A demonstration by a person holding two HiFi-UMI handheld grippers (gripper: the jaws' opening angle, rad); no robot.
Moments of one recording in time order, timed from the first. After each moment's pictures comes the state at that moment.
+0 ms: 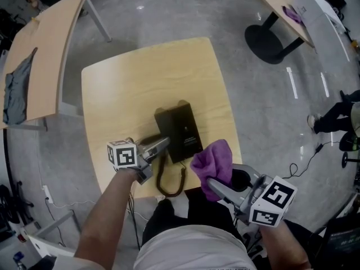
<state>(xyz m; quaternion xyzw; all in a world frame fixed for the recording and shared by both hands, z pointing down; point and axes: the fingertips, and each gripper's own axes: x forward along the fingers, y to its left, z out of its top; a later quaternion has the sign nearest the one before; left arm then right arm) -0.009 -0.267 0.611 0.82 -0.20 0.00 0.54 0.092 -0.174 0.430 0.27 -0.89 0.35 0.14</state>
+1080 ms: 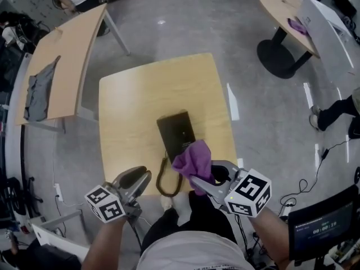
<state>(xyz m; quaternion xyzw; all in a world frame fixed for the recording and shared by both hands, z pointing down) -0.061 -0.170 0.483 0.83 -0.38 0.04 0.40 0.074 -0.175 0.447 0.18 -0.93 0.28 0.14</state>
